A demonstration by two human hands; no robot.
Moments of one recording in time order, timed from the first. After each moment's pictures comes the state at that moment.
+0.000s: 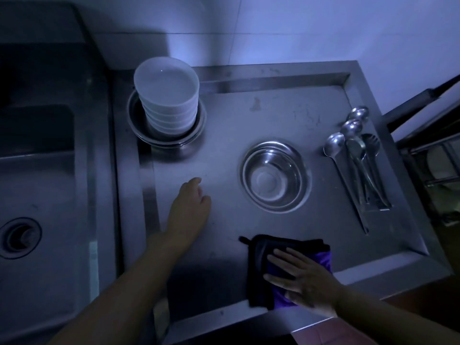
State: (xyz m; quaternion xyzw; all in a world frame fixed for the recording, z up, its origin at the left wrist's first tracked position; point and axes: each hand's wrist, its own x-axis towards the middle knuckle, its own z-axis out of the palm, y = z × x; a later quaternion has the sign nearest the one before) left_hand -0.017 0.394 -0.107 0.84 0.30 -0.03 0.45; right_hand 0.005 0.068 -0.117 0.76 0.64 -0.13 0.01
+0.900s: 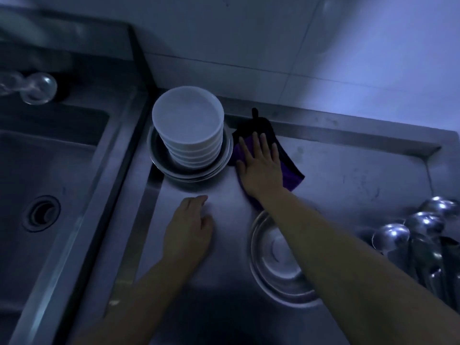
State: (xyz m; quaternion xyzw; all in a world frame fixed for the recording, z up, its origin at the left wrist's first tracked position) left_hand 0.052 0.388 -0.123 0.84 0.42 0.05 0.33; right_hand 0.261 0.360 -0.170 0.89 0.45 -0.06 -0.02
